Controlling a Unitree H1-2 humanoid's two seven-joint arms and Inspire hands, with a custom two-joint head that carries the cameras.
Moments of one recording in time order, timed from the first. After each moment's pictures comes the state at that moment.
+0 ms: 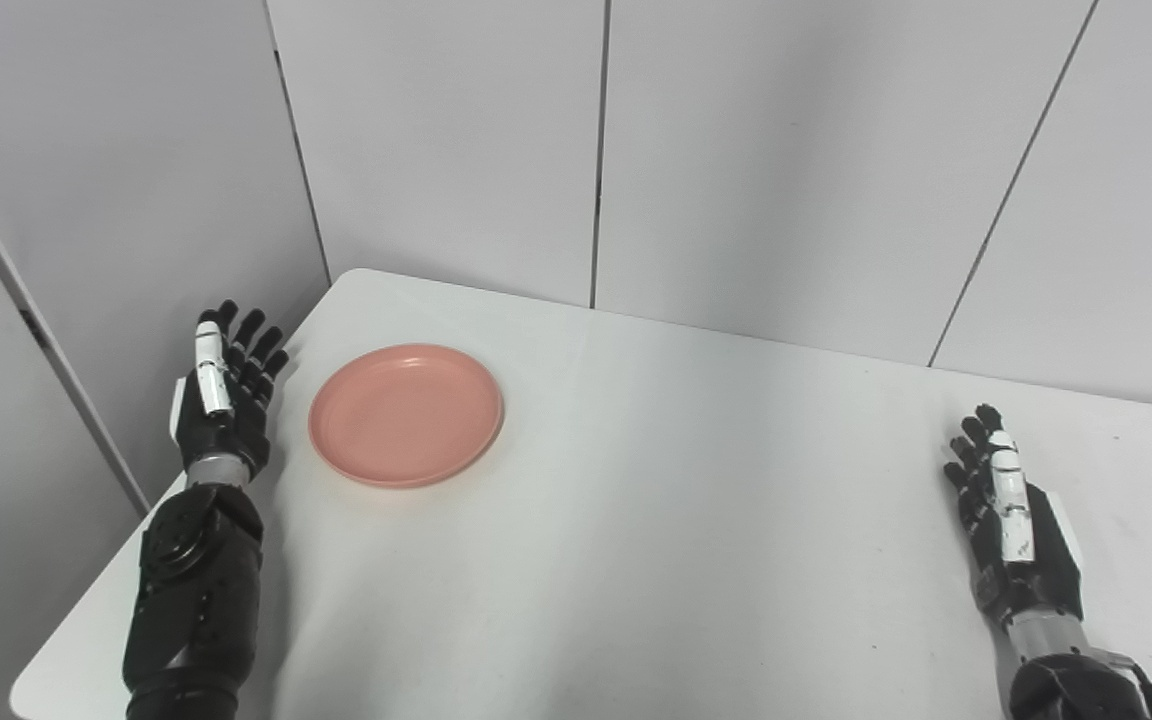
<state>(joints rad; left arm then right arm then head) -0.43 0.27 0.47 0.44 -0.44 0.03 0.05 -0.41 -0.16 -0.12 0.42 0.19 -0.05 0.14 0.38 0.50</state>
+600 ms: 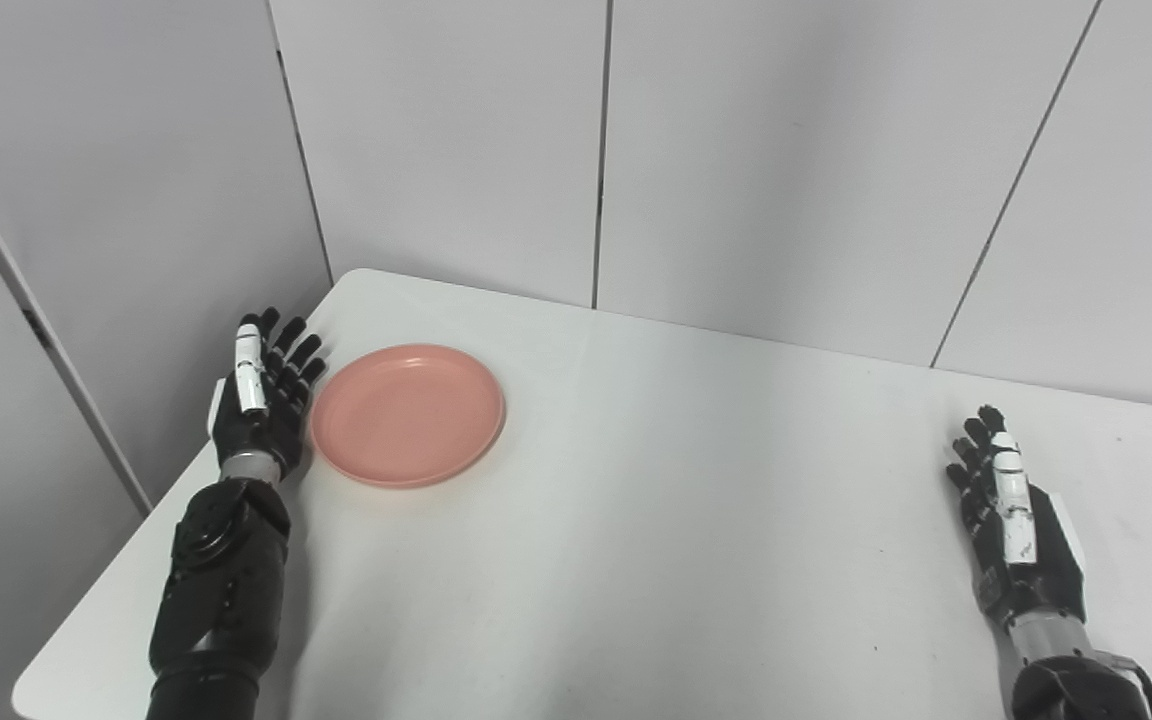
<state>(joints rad) -0.47 0.27 0.42 0.51 -0.44 0.05 0.03 -0.41 -0.16 -0.12 0.41 0.19 -0.04 0.14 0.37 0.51</state>
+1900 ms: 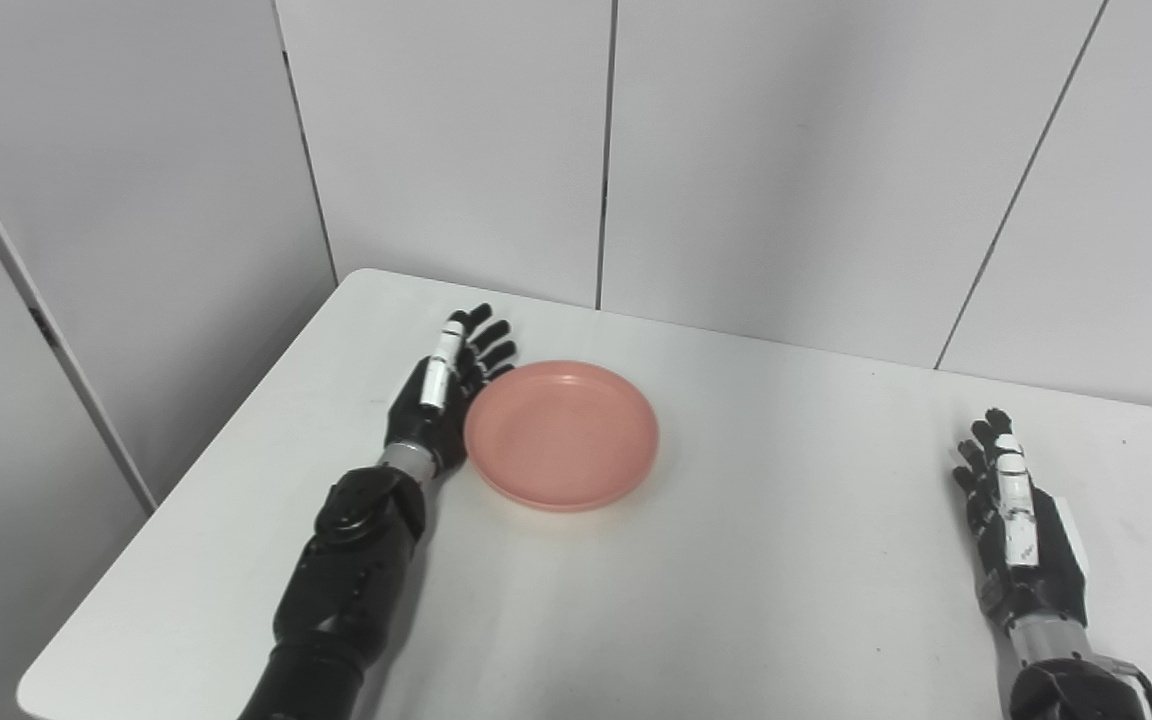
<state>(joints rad) -0.53 0.13 0.13 0.54 -0.33 0.07 -0.12 -0.40 -0.16 -0.12 0.39 0.17 -0.04 0.10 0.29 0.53</state>
